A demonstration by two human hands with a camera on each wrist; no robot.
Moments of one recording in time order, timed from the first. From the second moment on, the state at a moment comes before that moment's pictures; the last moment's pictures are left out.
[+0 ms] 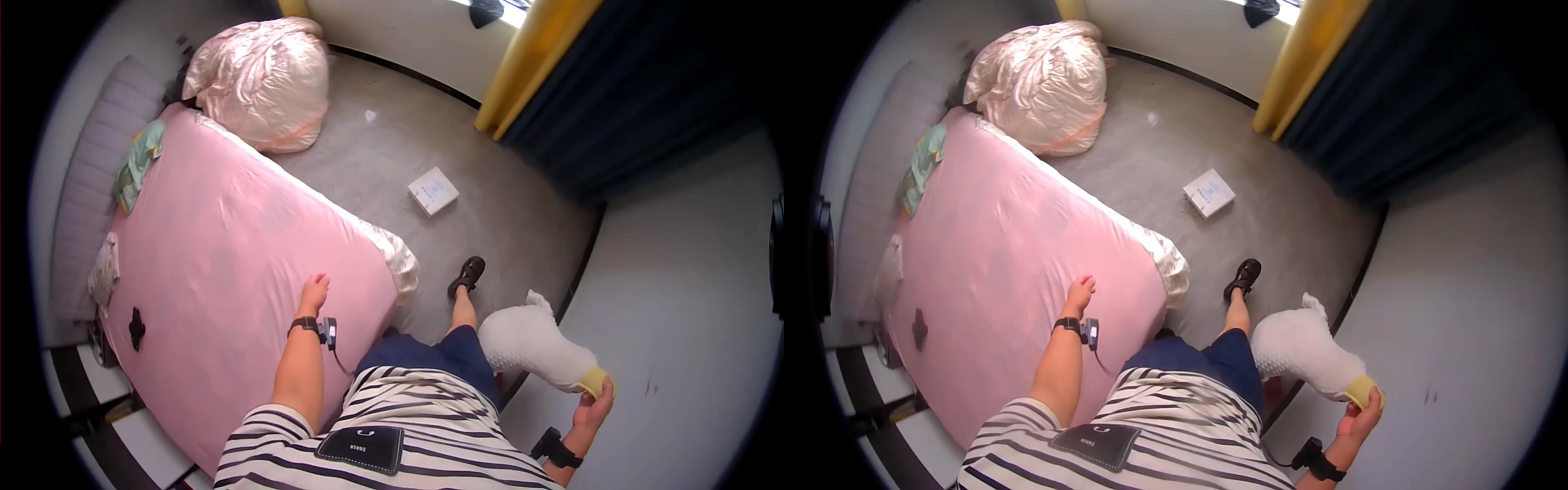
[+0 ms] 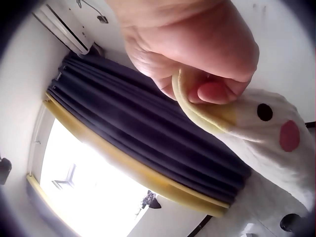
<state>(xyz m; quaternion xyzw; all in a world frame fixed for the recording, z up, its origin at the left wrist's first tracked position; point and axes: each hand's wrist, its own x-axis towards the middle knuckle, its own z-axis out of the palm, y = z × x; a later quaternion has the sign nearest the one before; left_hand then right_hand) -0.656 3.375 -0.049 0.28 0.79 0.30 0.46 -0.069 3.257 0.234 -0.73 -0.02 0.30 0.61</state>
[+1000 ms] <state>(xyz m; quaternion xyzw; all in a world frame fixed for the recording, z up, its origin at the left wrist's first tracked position) -0.477 3.444 -0.100 -0.11 0.87 0.24 0.41 -0.042 3.809 0.227 -0.66 -0.39 0.50 0.41</state>
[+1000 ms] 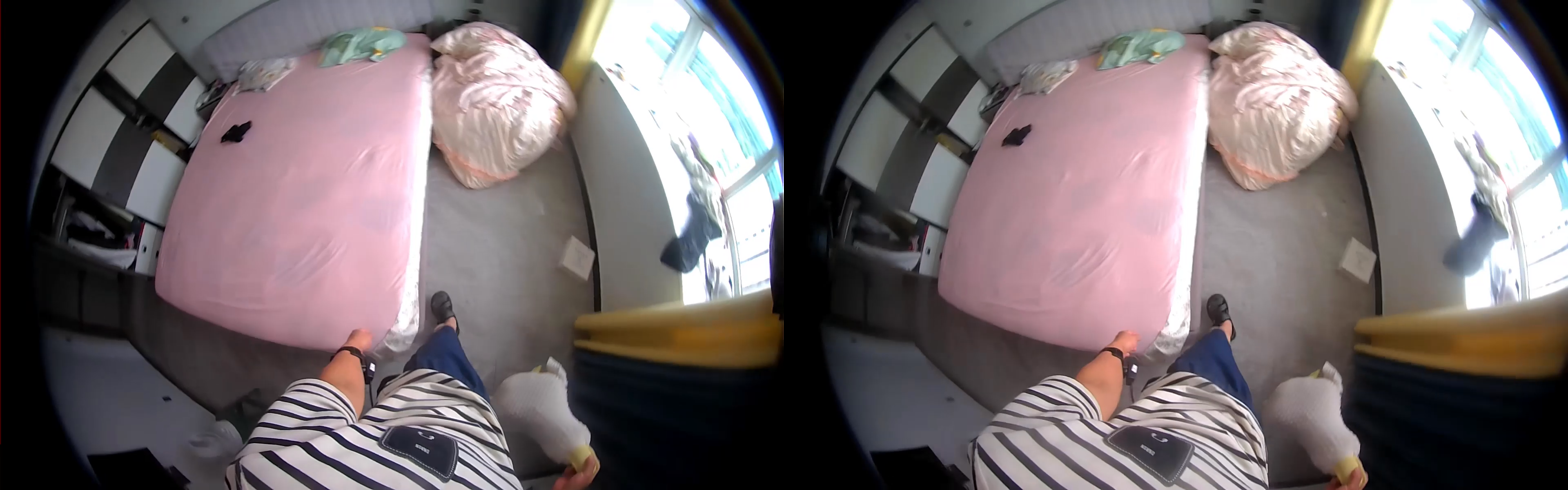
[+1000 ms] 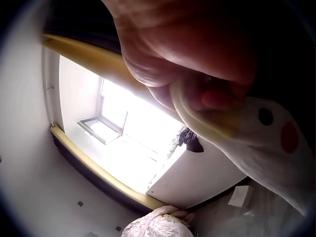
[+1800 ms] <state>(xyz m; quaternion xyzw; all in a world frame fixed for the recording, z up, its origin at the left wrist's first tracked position) -0.549 3.511 -0.068 -0.42 0.78 0.40 0.24 -0.548 4.093 0.223 -0.50 -0.66 0.55 0.09</state>
